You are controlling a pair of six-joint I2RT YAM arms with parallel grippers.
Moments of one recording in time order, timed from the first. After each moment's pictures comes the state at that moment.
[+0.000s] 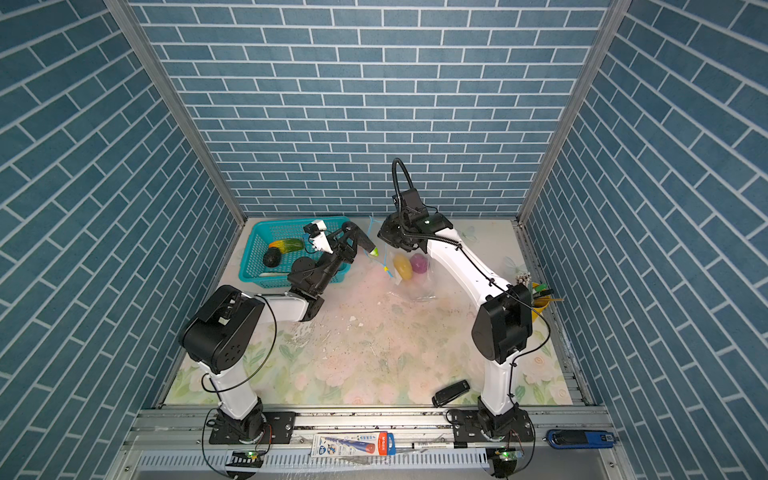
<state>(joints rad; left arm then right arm) -0.48 1.83 0.85 1.29 0.05 -0.51 0.59 1.89 1.87 -0.72 -0.15 0.89</state>
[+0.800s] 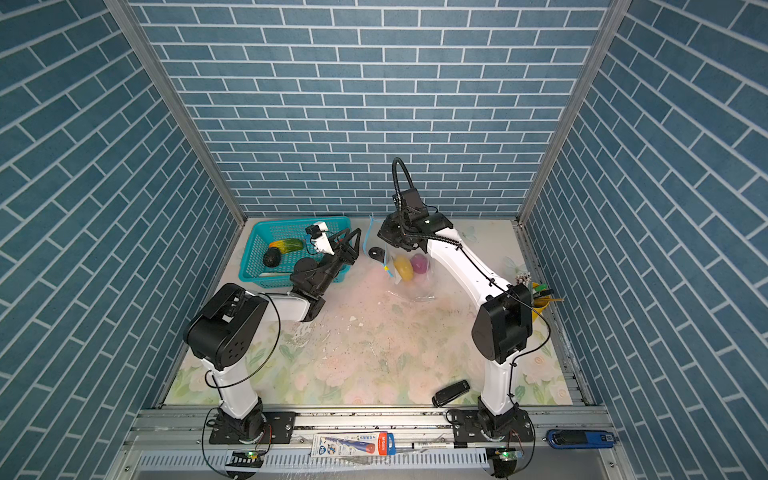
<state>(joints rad) -0.48 1.85 0.85 1.29 0.05 -0.53 0.58 1.89 1.87 -0.72 -0.15 0.89</state>
